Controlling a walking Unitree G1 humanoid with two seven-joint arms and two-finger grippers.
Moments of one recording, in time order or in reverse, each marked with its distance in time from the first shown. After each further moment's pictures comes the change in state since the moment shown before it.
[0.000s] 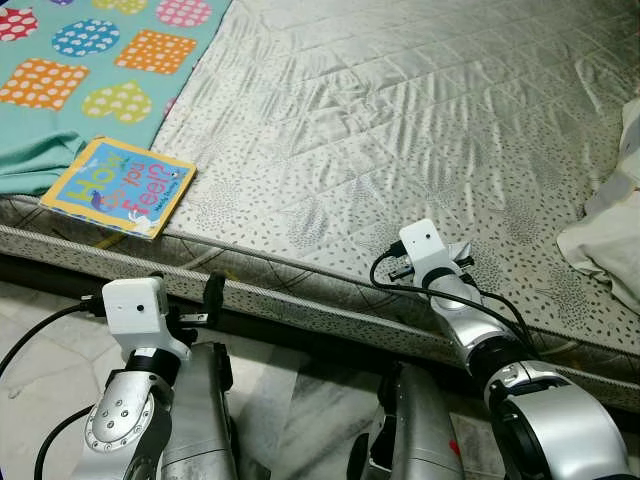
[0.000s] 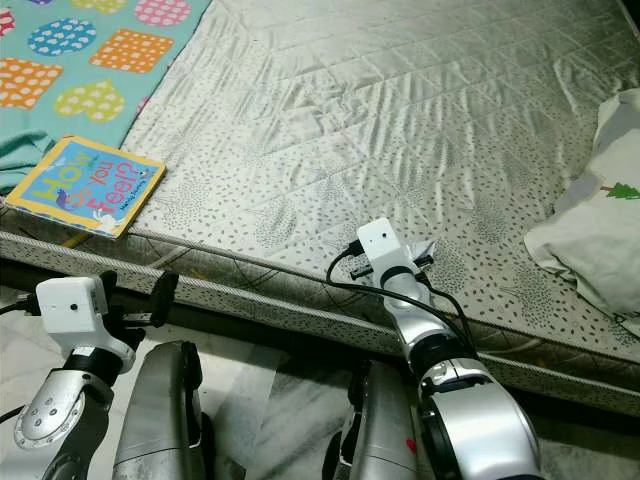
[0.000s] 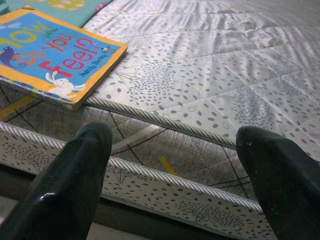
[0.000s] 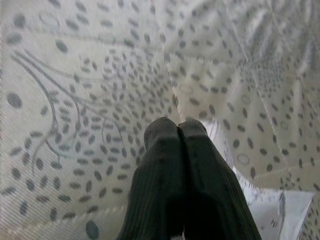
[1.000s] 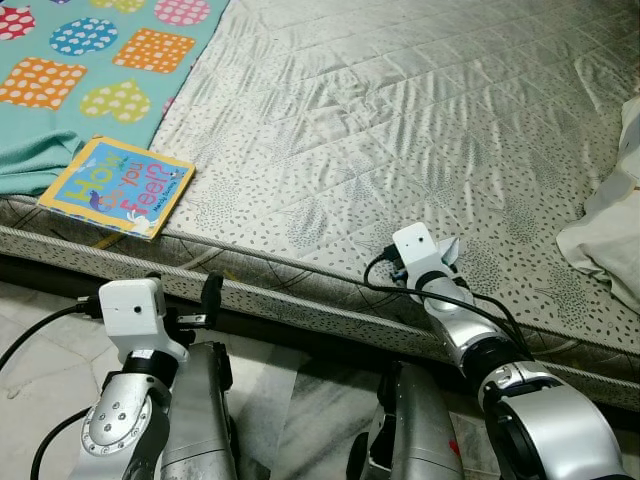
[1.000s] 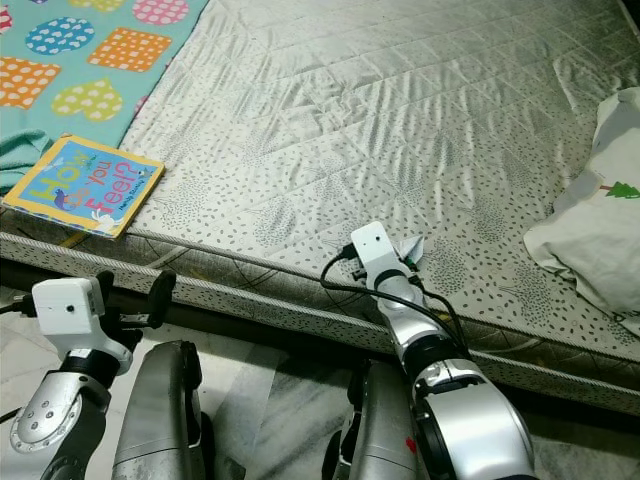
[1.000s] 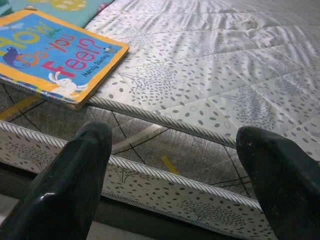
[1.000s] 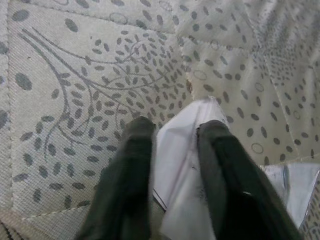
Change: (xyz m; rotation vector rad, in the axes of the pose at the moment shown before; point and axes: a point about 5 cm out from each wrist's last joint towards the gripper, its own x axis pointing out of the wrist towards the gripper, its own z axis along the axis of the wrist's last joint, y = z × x) left arm -0.003 0.002 0.001 0.004 -0.001 0.005; right arm 0.001 0.009 -0.002 -0.018 0.048 -0.001
